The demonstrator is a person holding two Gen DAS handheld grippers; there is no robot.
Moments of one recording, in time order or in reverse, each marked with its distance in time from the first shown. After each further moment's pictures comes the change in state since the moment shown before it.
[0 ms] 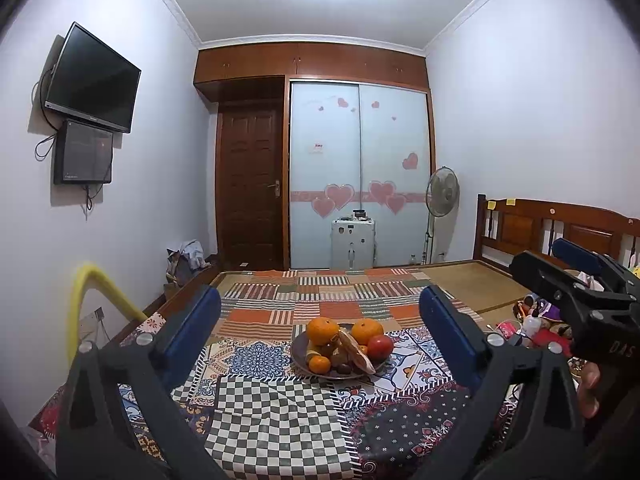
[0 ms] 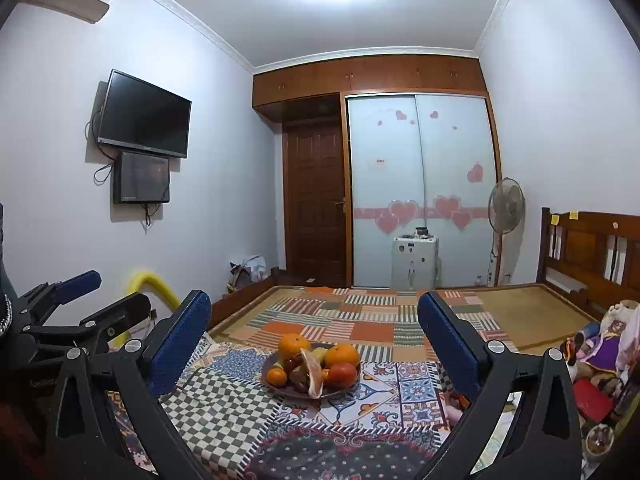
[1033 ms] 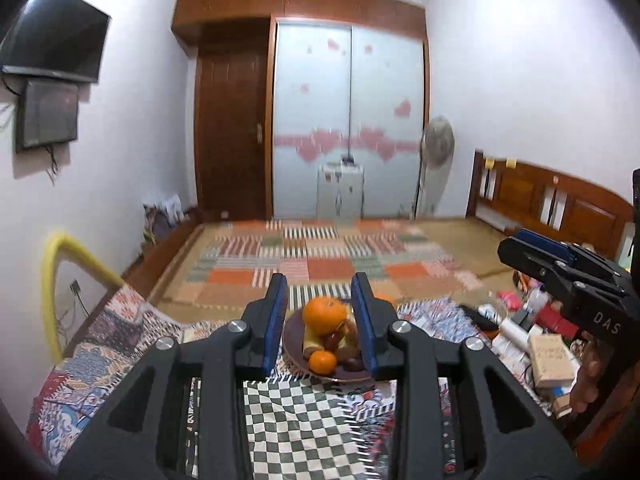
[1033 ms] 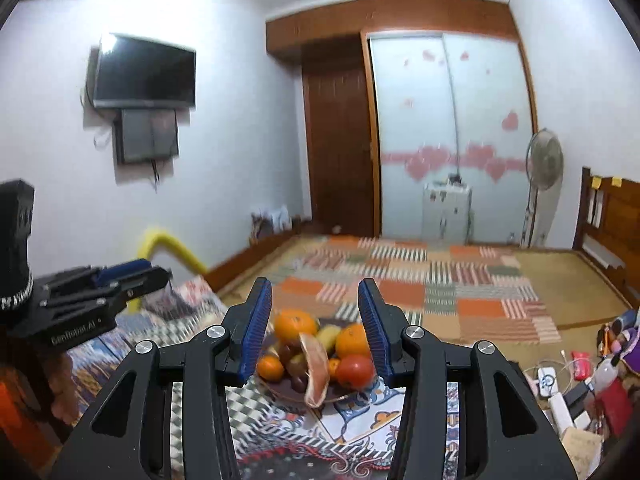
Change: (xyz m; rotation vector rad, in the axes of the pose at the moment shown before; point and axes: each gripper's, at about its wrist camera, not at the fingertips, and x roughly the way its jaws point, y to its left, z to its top) left arm 0.117 0.023 0.006 -0.007 0.184 -0.066; right arm 0.086 -0.023 -0.001 0.027 0.168 0.122
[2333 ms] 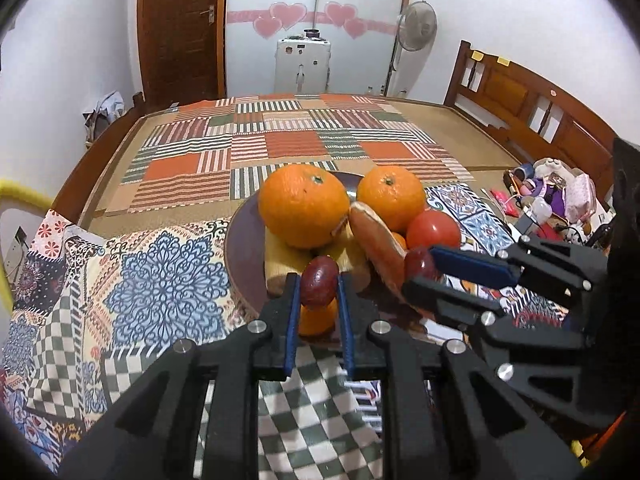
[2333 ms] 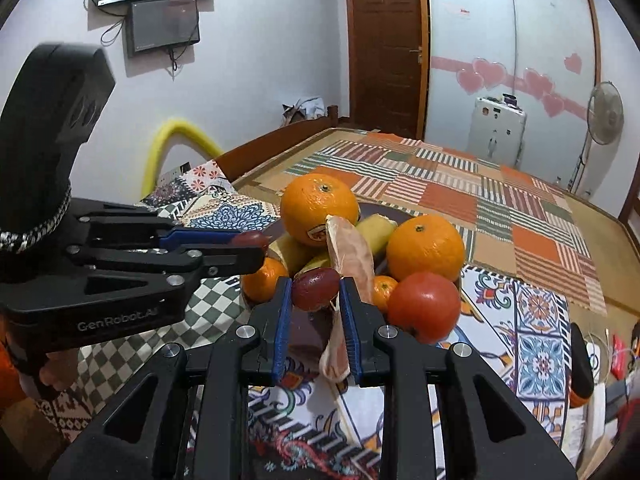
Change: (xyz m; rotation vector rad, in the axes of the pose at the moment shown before) left arm 0.206 0.014 -0.076 0.018 0.503 -0.175; right arm 0.166 -0.012 -0.101 -0.103 0.425 0.124
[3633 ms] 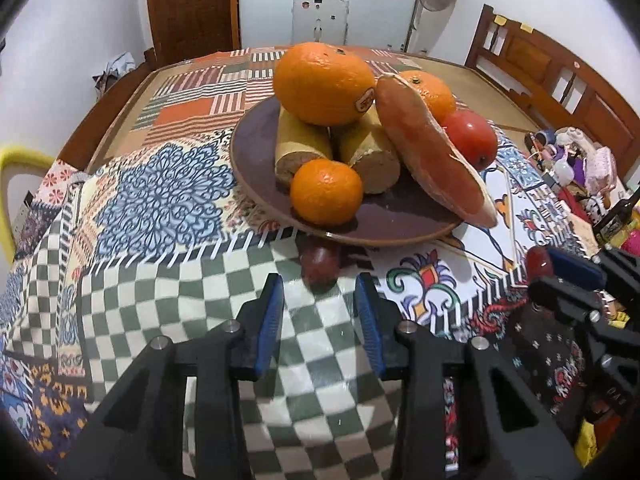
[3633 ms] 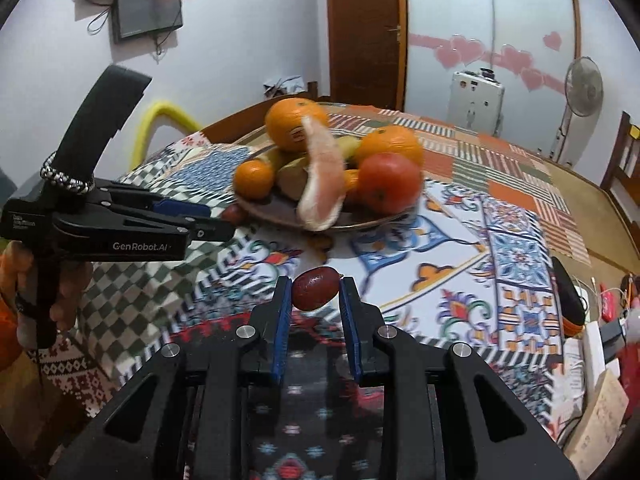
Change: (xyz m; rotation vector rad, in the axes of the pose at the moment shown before) left arm 0.025 -0.002 -0.055 -0.020 0.157 0.067; right arm -0.042 -0.009 -0.061 0.068 0.061 -0.062
